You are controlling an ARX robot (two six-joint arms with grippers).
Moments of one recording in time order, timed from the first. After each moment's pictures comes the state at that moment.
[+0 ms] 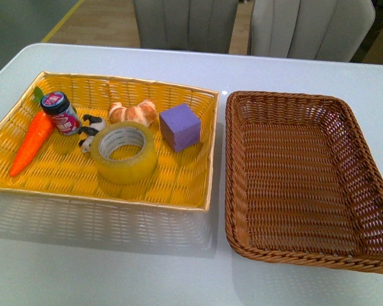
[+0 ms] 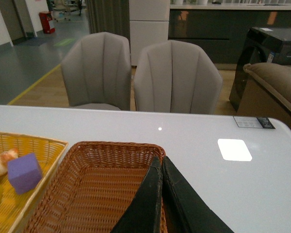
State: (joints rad) left arm 0.00 0.02 0.01 0.00 0.00 -0.01; right arm 0.00 0.40 0.02 0.40 0.00 -0.01
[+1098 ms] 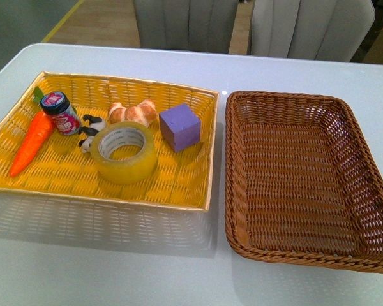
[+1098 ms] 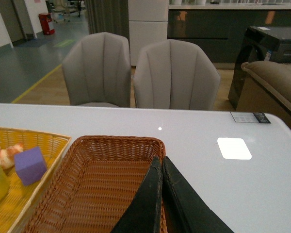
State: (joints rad) left arm 0.00 0.02 0.01 0.00 0.00 -0.01; right arm 0.00 0.01 0.02 0.00 0.00 -0.01
